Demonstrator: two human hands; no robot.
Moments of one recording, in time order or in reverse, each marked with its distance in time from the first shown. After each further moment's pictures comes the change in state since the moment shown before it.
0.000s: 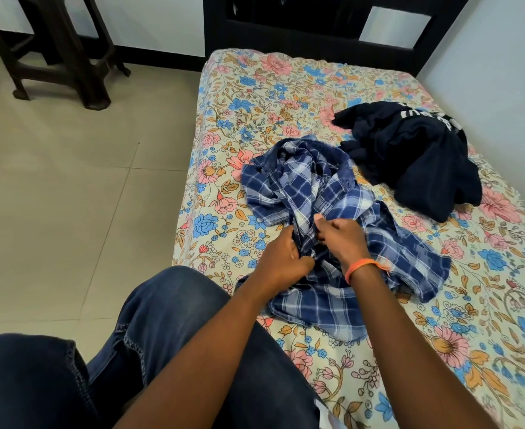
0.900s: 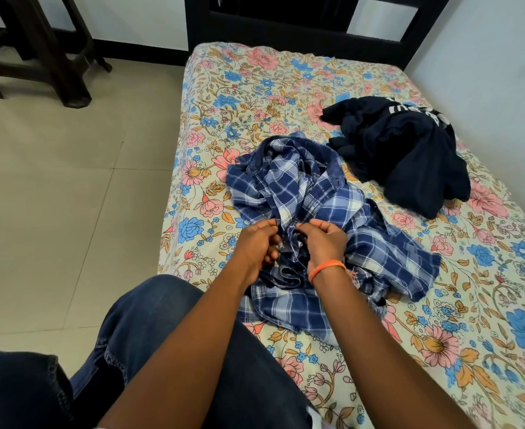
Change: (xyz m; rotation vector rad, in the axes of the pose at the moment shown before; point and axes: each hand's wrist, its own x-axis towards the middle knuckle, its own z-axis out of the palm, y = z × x) left_hand 0.037 -0.004 -0.017 -0.624 0.138 -0.322; right_hand 0.011 0.005 0.038 0.618 0.275 0.270
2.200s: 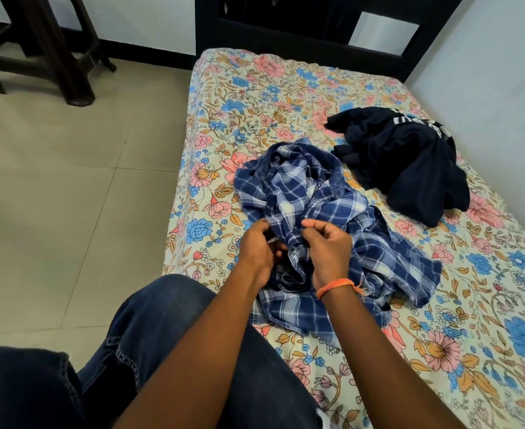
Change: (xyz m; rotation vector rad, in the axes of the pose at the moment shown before) left_hand 0.007 -0.007 -0.004 -0.327 0.044 -0.018; right_hand -0.041 -0.009 -0.005 -0.061 -0.136 -0.257
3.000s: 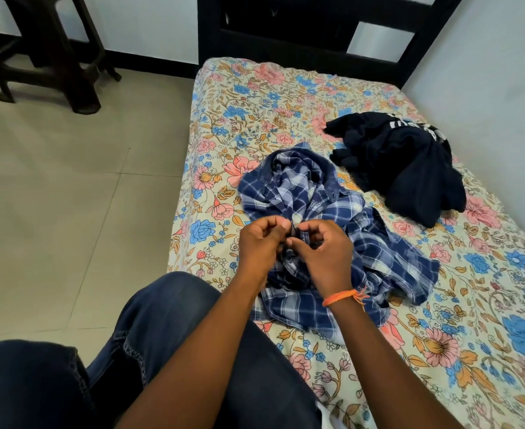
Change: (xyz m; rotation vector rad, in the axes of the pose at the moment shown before) left_hand -0.031 0.005 -0.003 0.310 -0.031 0.446; right_hand -0.014 0.000 -0.018 -0.469 -0.118 -0.550
